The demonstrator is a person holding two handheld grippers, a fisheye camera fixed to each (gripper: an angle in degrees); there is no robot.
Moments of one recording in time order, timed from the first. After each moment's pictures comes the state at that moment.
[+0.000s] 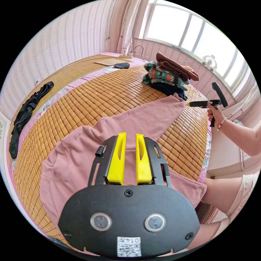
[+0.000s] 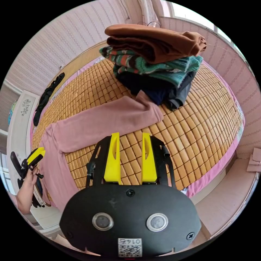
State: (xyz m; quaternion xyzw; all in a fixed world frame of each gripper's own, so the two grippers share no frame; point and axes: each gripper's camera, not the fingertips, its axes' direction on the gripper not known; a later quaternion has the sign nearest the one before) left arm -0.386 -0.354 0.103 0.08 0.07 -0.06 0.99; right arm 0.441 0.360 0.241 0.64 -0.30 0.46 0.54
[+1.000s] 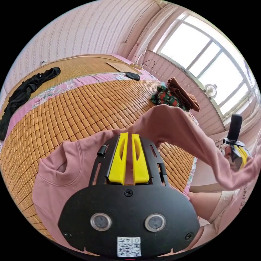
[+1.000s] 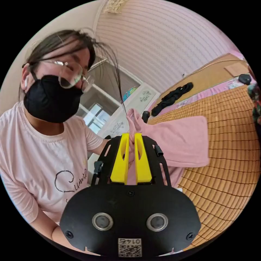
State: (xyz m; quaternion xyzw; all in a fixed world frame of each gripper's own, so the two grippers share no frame) left arm -0.508 -0.406 0.148 0.12 0.17 -0.16 0.97; right arm 0.311 0.389 0.204 0.81 -0.37 -0.25 0.39
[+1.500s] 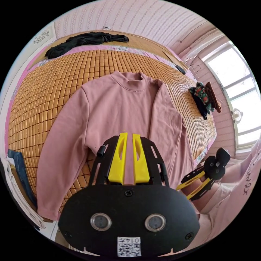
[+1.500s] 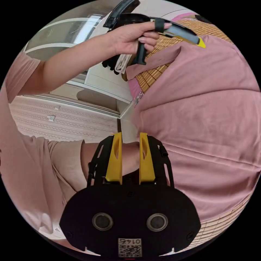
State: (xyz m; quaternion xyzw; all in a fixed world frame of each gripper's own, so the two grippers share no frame) left arm -0.531 -0.164 0.128 0.01 0.11 -0.35 0.93; right arm 0.079 0.217 0.169 0.57 -0.22 -0.32 0.73
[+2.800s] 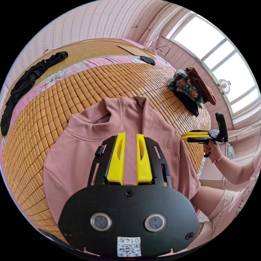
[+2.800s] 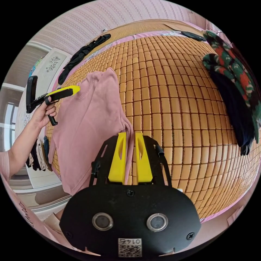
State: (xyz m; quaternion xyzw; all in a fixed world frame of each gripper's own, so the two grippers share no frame) left arm -0.541 -0.405 0.212 0.03 0.15 -0.17 0.97; right arm 0.349 0.235 0.215 0.66 -0.30 0.22 0.66
